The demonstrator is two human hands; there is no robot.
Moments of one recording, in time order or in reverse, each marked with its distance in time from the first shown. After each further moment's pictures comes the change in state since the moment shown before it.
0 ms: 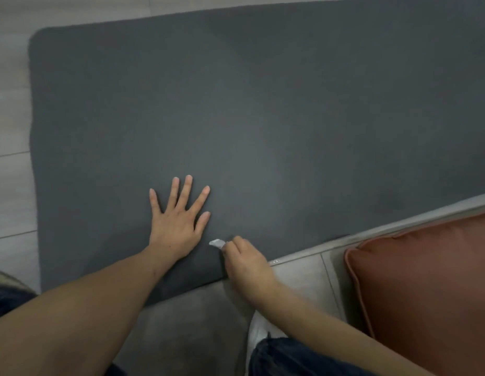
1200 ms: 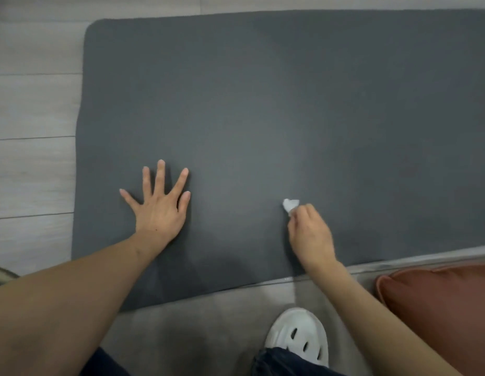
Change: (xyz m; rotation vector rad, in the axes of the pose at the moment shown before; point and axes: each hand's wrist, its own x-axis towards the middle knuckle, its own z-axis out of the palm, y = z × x) left_hand 0.001 -0.078 -0.019 -0.161 -0.001 -0.360; right_hand 0.064 0.077 -0.026 -0.159 0.176 0.173
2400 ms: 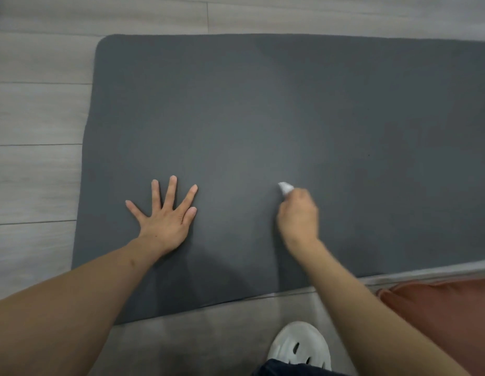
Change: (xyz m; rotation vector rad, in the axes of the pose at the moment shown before) left_hand 0.003 -0.004 -0.002 -0.011 -0.236 0.041; right_hand 0.067 -0.044 0.005 0.067 -0.011 0.259
